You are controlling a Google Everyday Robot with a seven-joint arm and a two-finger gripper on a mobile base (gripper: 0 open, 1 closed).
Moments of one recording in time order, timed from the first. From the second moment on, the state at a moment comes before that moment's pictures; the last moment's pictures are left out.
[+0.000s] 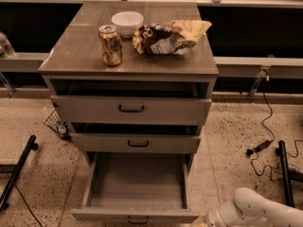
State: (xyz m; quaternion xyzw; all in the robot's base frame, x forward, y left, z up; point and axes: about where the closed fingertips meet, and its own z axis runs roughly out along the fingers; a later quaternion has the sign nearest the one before) arm 0.348 -0.189 0.269 -0.37 0.84 0.38 0.11
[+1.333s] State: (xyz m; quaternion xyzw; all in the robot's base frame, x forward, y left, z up) arm 0.351 -0.113 0.228 -0.45 0.80 0.38 0.13
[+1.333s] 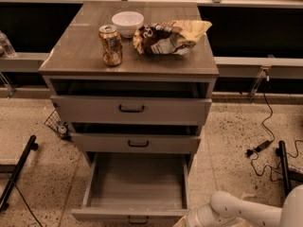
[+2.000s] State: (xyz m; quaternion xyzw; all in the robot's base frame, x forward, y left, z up) arm 0.359 -0.087 0.207 -0.47 0.78 0.38 0.14
